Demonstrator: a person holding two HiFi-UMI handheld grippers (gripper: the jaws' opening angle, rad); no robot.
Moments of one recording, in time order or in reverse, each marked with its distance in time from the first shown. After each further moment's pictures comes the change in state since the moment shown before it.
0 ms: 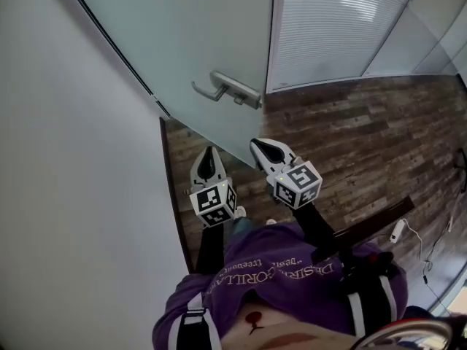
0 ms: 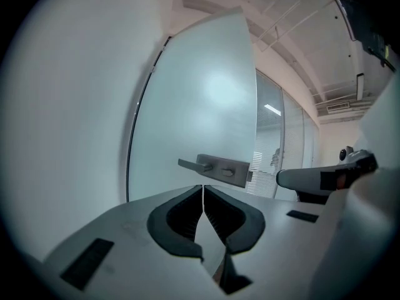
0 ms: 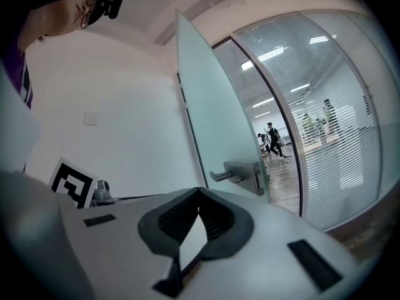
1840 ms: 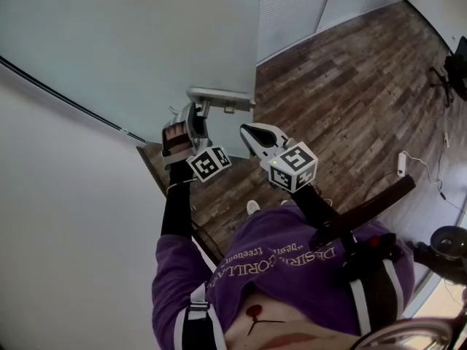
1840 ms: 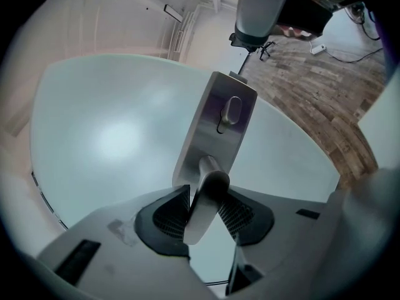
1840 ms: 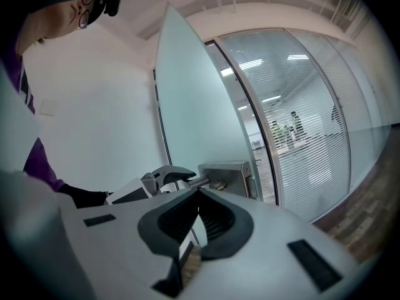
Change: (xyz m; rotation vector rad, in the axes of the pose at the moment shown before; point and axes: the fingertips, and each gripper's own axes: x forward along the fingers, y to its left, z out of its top) left arm 0.181 0.002 0.019 1.466 -0.120 -0.205; right arm 0.066 -0.031 0.004 0.042 -0.047 -0.272
